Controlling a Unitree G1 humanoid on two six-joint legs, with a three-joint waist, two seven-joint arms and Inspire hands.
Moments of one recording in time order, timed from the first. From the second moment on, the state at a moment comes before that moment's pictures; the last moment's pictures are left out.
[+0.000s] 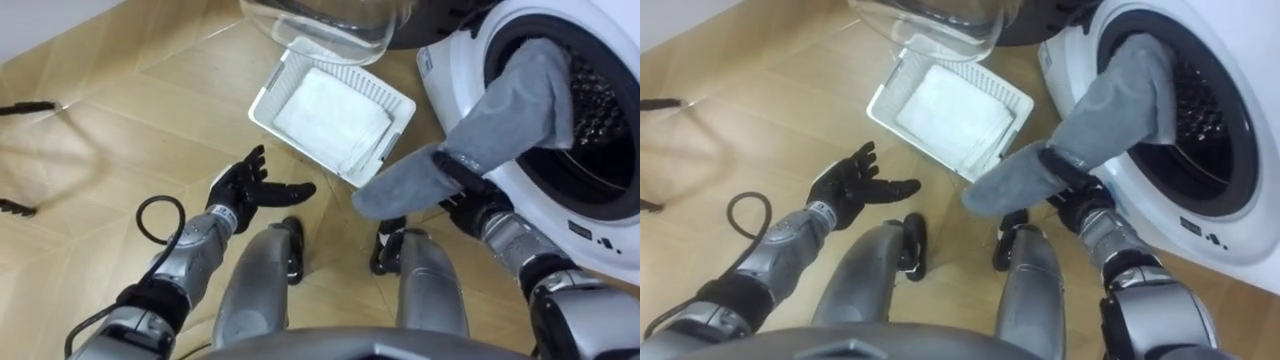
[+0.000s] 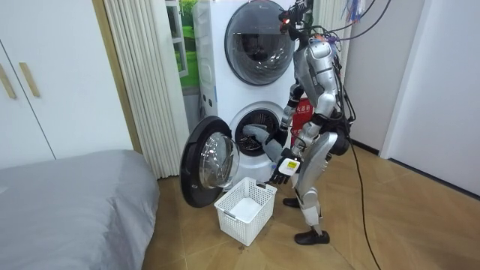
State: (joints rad) left arm -0.12 0.18 -0.31 0.77 -0.51 0.03 -0.04; right arm -0.34 -0.29 0.09 1.21 1.09 0.09 0.07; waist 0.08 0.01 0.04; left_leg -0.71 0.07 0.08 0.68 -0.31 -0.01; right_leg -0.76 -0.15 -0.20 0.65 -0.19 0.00
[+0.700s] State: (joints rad) left arm -0.16 0.21 -0.36 0.72 -0.51 0.08 0.04; right arm -0.43 -0.38 -0.04 1.29 1.39 0.15 0.00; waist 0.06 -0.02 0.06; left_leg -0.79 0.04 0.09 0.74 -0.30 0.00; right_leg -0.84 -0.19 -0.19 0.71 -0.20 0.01
